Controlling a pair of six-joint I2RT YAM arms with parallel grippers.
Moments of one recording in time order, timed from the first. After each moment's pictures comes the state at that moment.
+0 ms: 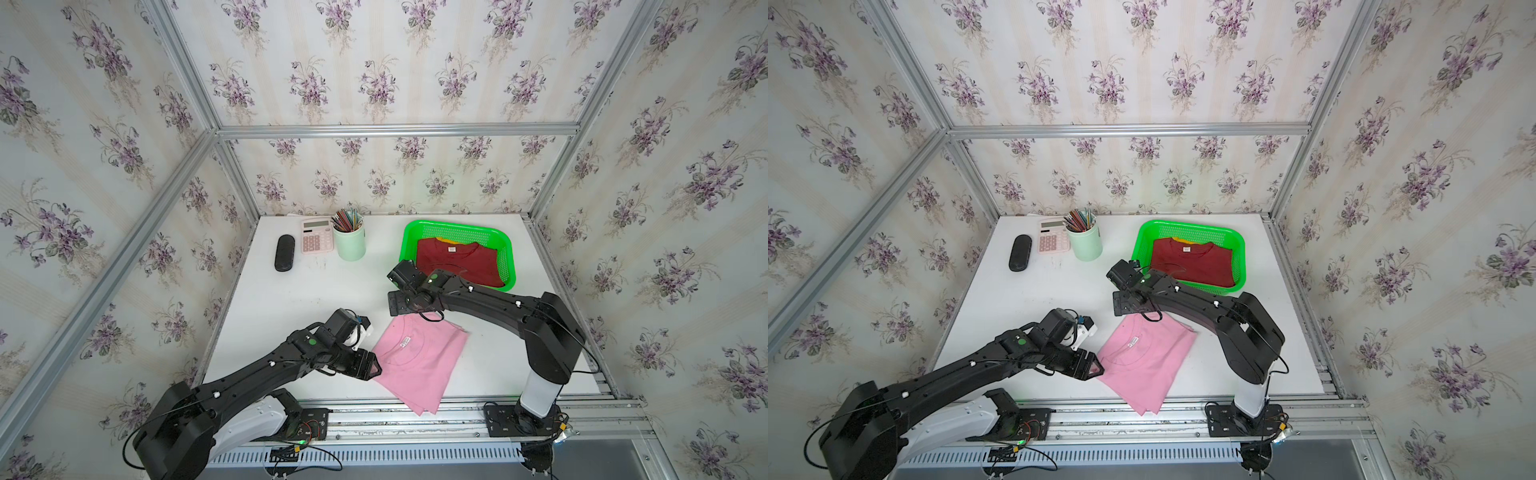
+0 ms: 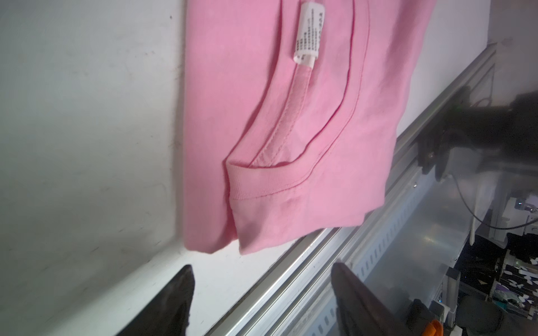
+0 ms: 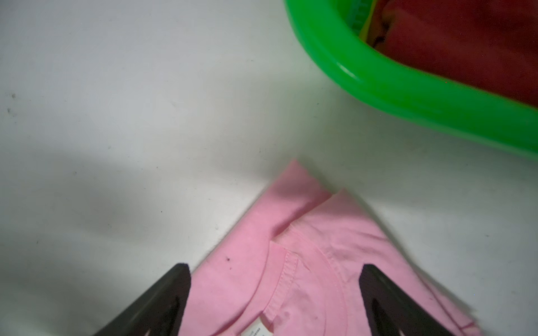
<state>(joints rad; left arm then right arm) -0.75 1.10 0.52 -0.58 0.49 -0.47 0.87 1.82 1.36 -0.75 0.16 0.71</state>
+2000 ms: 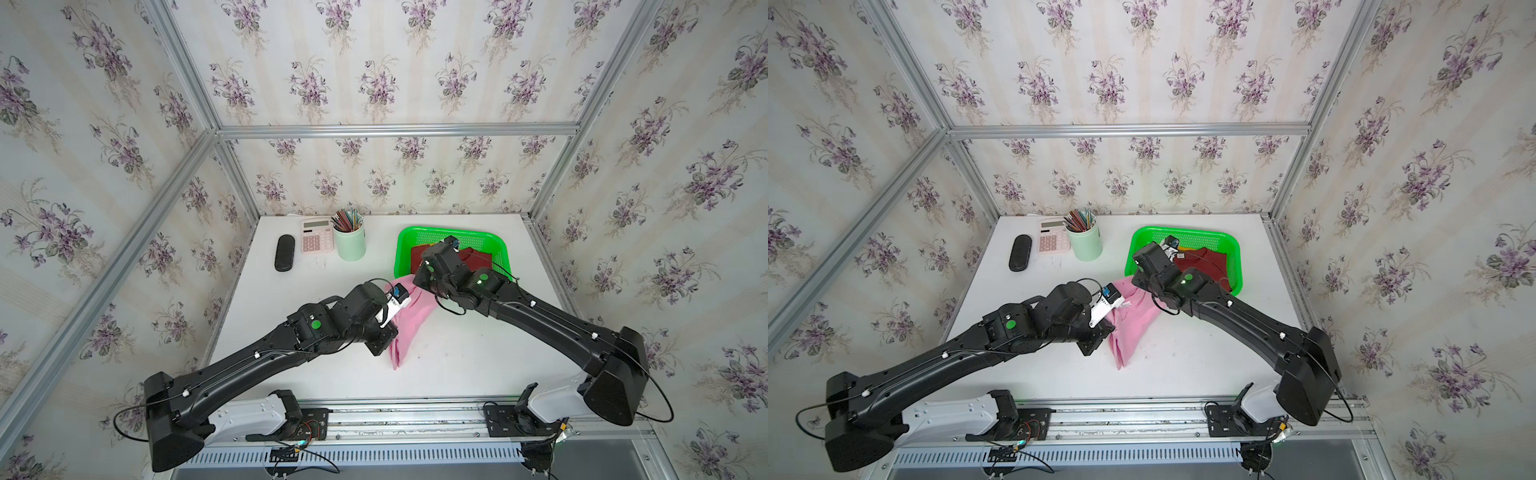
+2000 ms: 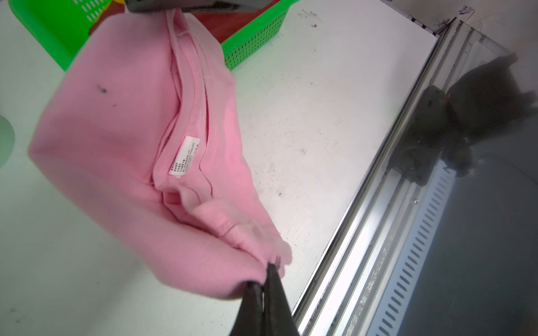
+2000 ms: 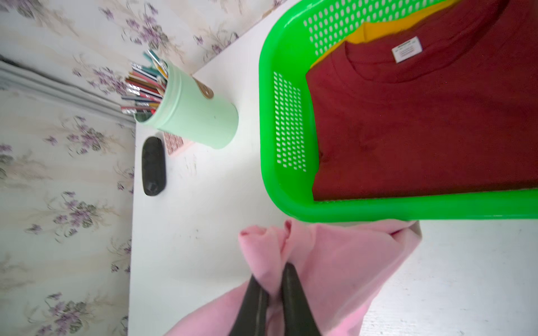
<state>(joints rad) -1.01 1.16 1.14 -0.84 0.07 -0.09 0.82 1.43 1.26 -0.60 0.29 1.07</state>
